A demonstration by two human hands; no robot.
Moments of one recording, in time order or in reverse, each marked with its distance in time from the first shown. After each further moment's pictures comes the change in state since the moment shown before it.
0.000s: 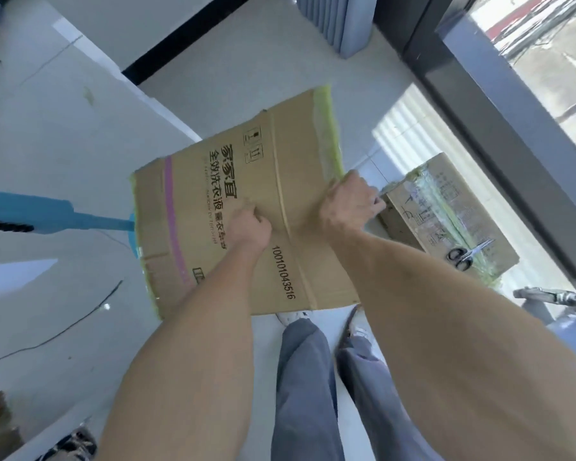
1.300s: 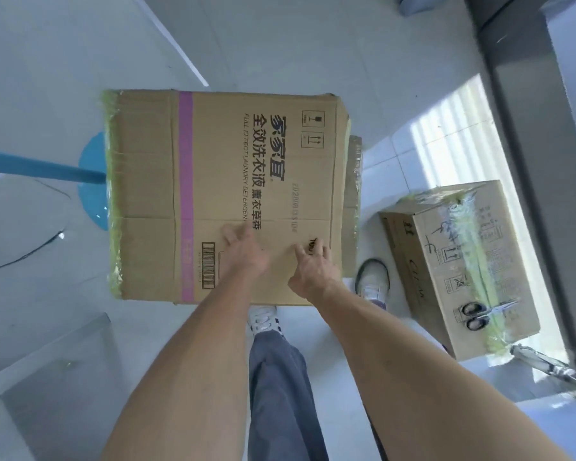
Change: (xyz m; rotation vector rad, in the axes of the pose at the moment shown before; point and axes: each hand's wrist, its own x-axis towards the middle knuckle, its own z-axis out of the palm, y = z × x) left_hand 0.099 -0.042 0.155 0.040 -0.271 -0.235; right_hand 0.033 0.072 0.176 -0.617 -0.818 -0.510
